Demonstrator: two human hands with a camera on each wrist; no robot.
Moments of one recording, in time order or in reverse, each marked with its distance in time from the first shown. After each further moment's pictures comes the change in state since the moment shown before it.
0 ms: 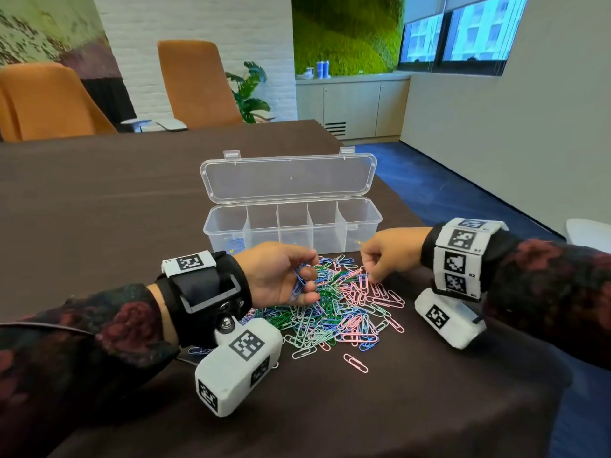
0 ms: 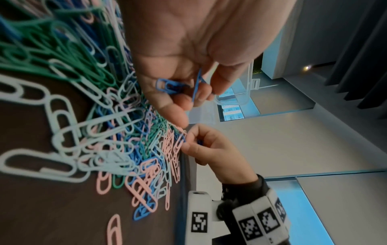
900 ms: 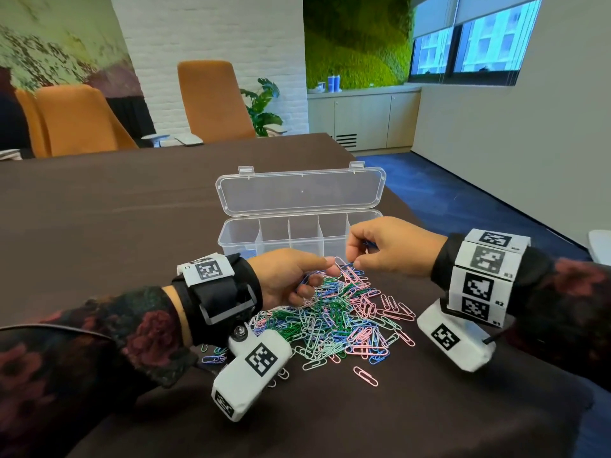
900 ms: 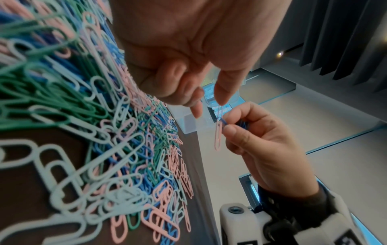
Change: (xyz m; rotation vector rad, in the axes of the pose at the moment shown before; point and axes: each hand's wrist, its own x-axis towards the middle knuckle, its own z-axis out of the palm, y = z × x) left_hand -0.010 0.008 0.006 0.367 0.106 0.099; right_hand -0.026 -0.035 -0.011 0.117 0.368 -0.327
